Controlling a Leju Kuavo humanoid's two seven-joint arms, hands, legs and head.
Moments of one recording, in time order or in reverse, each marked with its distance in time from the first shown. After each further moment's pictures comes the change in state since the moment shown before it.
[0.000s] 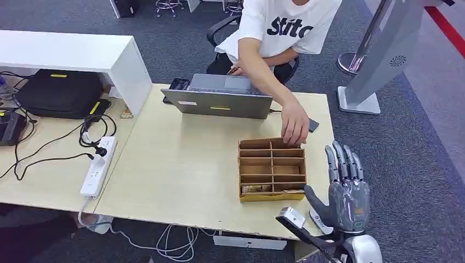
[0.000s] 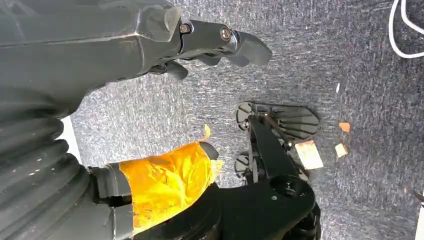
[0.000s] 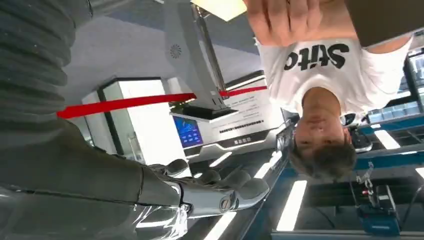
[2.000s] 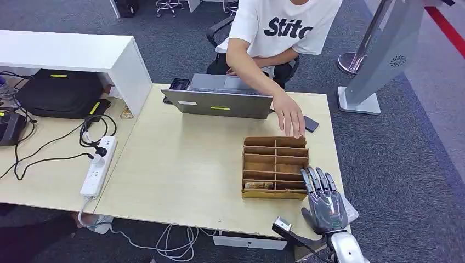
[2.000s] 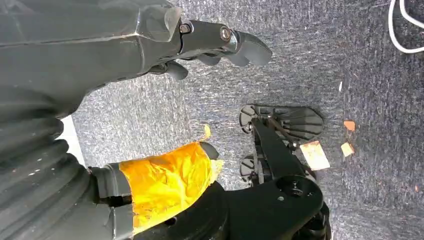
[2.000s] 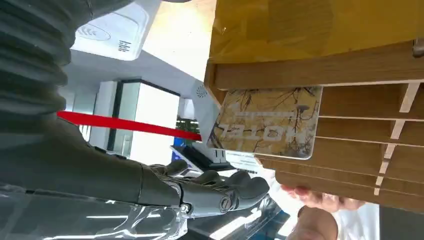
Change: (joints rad) left arm 0.000 0.004 -0.014 0.000 -0.038 -0.009 -0.002; right arm -0.146 -0.075 0.040 0.527 0.169 -0.051 0.090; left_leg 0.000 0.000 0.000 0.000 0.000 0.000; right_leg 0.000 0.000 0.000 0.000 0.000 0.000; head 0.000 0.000
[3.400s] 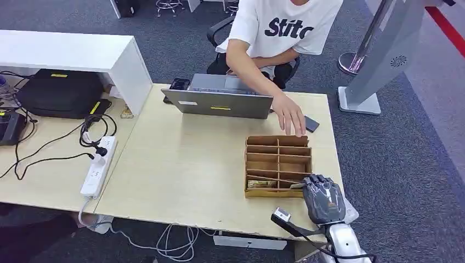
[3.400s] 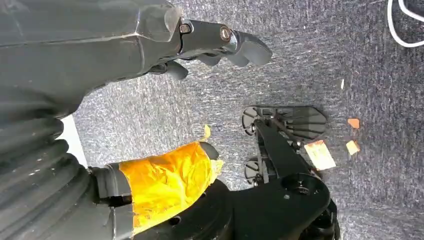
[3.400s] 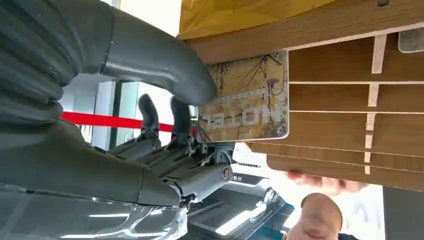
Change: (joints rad) left arm 0.000 0.000 -0.019 0.000 -0.027 -0.003 -0.002; right arm -0.073 0.028 -0.018 0.092 -0.011 -0.053 -0.017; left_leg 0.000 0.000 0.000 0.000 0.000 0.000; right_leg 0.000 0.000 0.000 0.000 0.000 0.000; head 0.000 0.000
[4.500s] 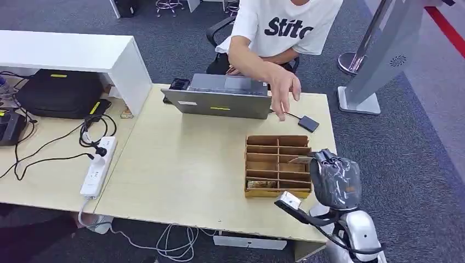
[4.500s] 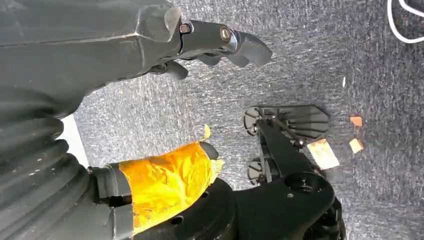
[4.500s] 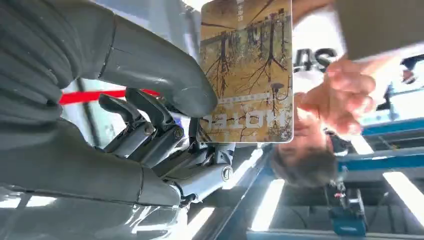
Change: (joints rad) left arm 0.000 0.000 -0.006 0.000 -0.021 -0.006 0.000; right arm 0.026 0.006 0.019 -0.440 -0.202 0.124 -0.110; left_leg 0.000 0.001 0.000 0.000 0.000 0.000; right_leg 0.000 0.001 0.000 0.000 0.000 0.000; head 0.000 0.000
